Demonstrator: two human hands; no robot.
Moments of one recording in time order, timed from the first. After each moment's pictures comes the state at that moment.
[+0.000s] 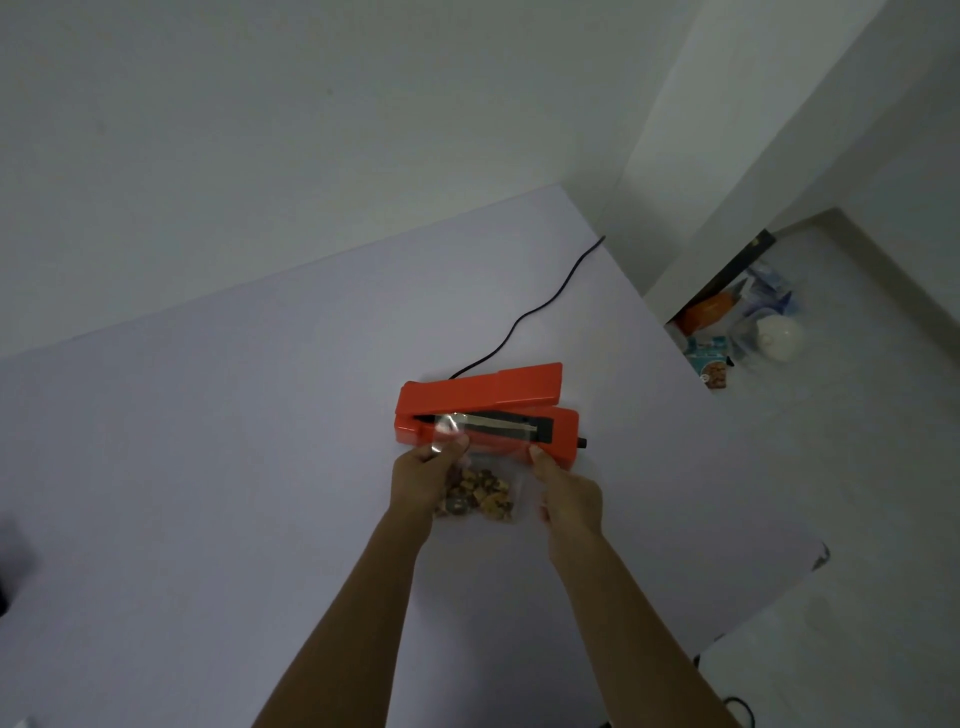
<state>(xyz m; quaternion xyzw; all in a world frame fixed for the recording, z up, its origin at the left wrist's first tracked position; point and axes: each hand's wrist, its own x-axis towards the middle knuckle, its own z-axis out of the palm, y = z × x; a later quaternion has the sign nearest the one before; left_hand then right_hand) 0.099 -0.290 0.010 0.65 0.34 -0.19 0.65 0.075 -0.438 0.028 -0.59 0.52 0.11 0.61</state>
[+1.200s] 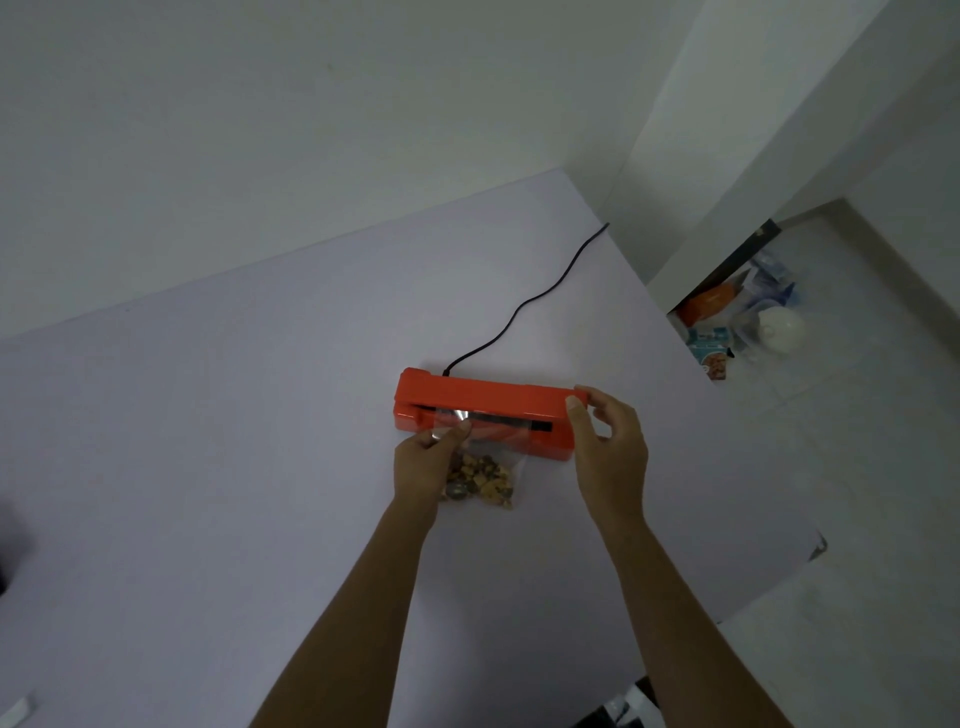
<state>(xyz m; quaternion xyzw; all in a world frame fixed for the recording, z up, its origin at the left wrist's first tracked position) 0.098 -0.297 0.016 0.66 0.35 -0.16 0.65 0.086 -0.471 0.058 -0.81 0.24 -0.08 0.53</state>
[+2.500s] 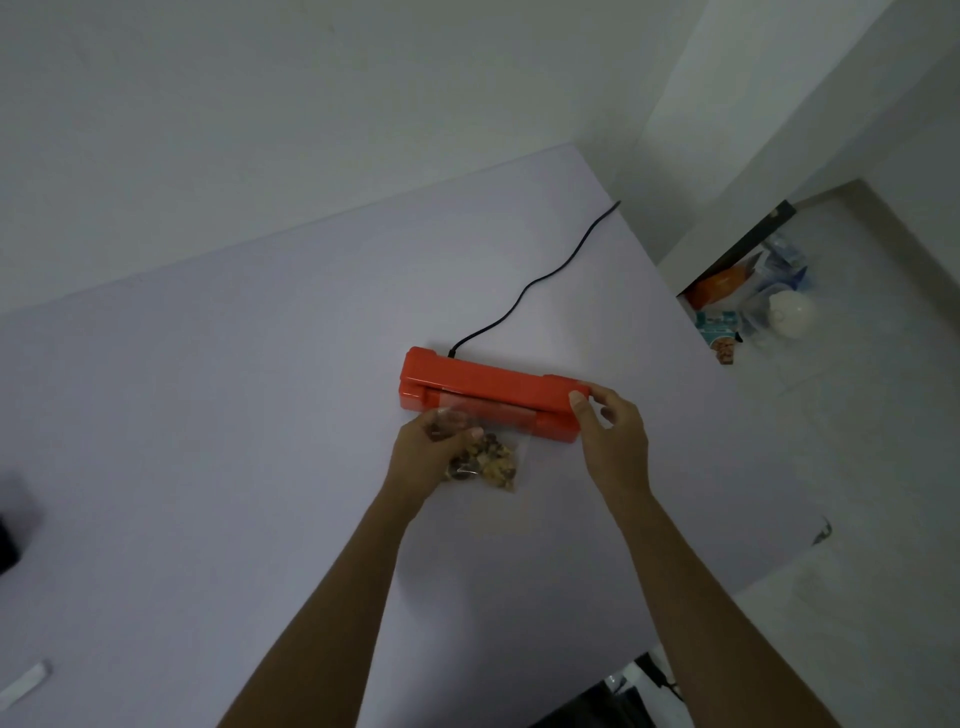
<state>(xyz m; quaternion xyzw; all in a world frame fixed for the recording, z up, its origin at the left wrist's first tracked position) 0.088 -0.277 0.005 0.70 0.22 -0.21 0.65 0.088 -0.487 0.028 -0.83 0.25 0.01 0.50</state>
